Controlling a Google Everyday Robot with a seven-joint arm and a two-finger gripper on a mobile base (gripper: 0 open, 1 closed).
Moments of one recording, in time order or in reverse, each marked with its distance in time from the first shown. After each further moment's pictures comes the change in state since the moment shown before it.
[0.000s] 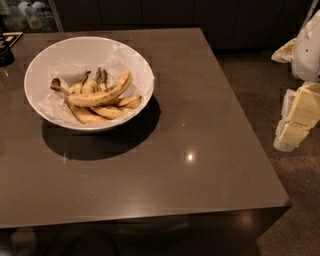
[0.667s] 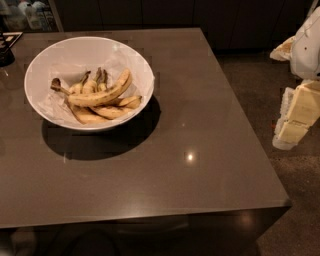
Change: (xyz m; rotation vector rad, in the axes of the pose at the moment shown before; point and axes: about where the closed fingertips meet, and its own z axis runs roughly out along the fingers) arm -0.003 -0.002 -0.001 0.005 -0.003 -0.010
